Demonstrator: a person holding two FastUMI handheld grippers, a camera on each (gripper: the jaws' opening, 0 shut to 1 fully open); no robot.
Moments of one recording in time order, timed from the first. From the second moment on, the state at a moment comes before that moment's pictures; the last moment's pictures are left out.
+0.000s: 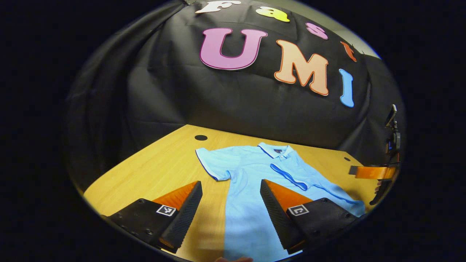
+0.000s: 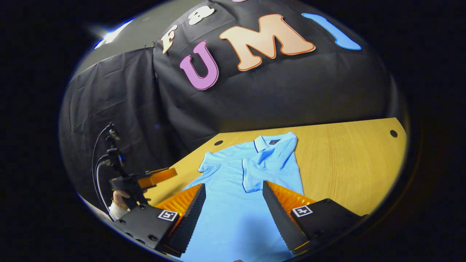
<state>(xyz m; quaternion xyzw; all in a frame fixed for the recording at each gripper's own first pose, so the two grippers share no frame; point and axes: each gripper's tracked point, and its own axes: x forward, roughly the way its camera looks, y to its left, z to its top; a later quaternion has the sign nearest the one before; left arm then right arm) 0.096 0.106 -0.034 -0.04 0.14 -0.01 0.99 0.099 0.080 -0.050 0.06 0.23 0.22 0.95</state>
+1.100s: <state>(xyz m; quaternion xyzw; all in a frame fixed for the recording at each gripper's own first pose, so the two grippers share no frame) 0.250 0.152 -0.103 0.00 0.31 0.00 0.95 0.028 0.012 -0.051 0.06 0.23 0.13 0.96</state>
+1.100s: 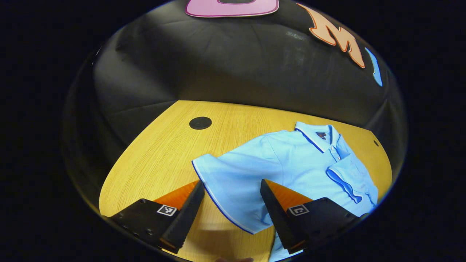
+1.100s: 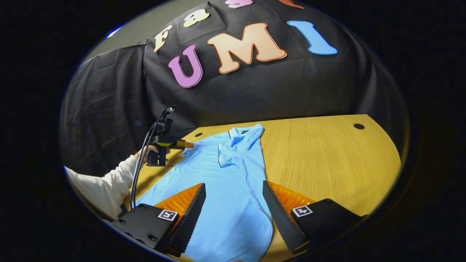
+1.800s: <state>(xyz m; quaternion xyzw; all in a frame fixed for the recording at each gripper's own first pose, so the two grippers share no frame) 0.247 0.138 -0.104 -0.03 0.29 -0.05 0.95 0.029 0.012 -0.054 0.08 0.23 0.14 0.96</state>
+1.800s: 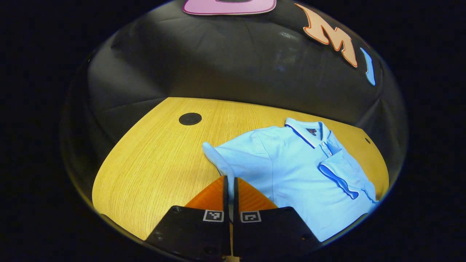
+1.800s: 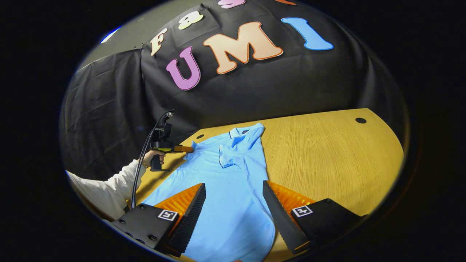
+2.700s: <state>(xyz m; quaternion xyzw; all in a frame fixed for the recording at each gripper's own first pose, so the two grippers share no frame) 0.248 -0.016 -0.017 0.03 0.22 -0.19 0.96 0.017 0.005 -0.063 0.08 0.24 0.12 0.96</state>
